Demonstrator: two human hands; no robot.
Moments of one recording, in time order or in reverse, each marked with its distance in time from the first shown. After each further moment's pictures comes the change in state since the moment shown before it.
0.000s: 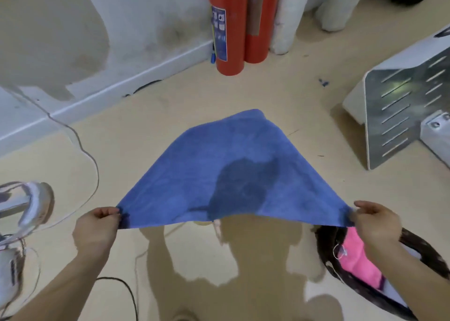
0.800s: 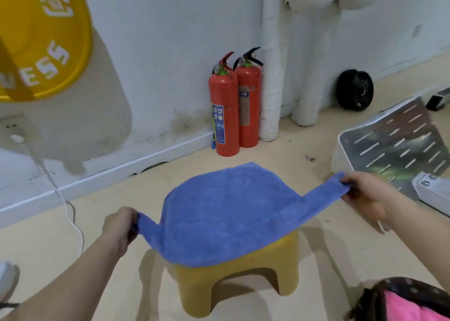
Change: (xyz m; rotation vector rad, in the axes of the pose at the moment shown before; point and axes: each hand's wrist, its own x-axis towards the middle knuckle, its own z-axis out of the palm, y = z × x) left_hand 0.037 0.058 0.054 -0.616 -0.325 0.042; right_hand 0.015 -0.109 0.003 0.700 -0.553 -0.203
